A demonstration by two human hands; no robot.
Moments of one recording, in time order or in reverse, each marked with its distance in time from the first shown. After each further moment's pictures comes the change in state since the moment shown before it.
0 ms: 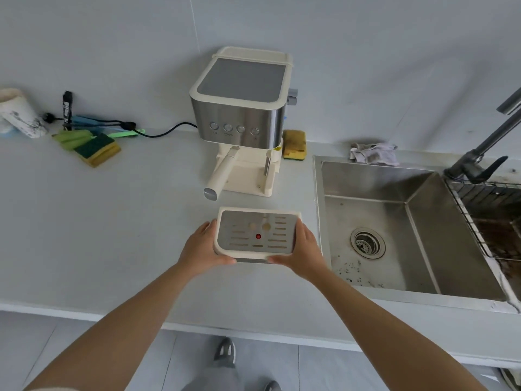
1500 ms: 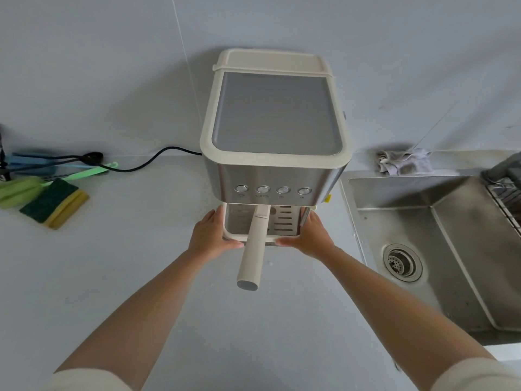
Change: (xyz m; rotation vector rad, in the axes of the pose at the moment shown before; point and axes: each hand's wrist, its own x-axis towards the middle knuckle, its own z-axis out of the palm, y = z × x) left_hand 0.204 -0.052 -0.052 0.197 -0.071 0.109; right_hand 0.191 -0.026 0.030 -0.124 0.011 0.192
